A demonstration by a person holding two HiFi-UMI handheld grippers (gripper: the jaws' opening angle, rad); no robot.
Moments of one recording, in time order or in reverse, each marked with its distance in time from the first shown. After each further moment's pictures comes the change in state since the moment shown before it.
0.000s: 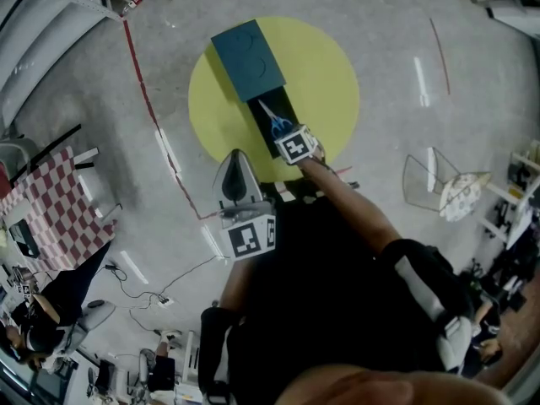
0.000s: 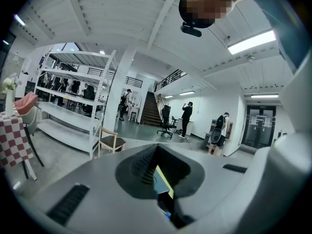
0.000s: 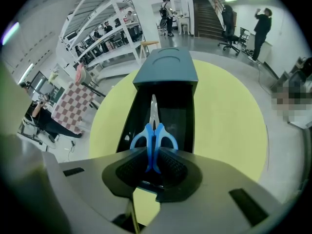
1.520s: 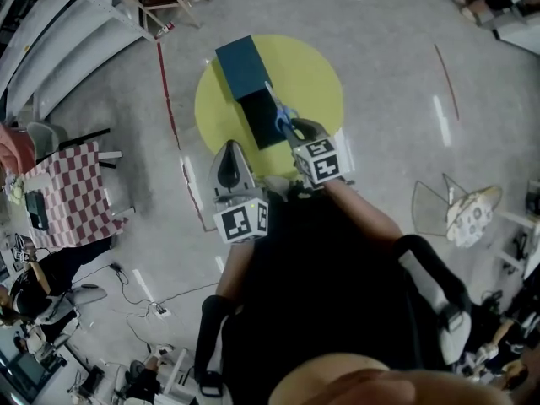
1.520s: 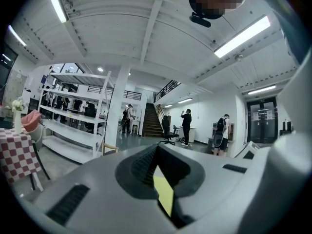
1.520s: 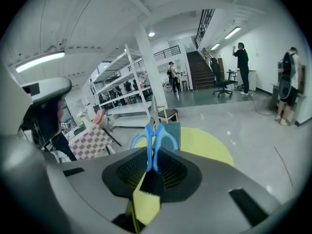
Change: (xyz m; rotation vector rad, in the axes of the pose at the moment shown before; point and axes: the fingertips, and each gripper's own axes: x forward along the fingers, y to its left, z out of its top) left arm -0.089 -0.086 0.025 0.151 -0.146 0.032; right arm -0.240 -0.007 0.010 -0.082 -0.717 0.058
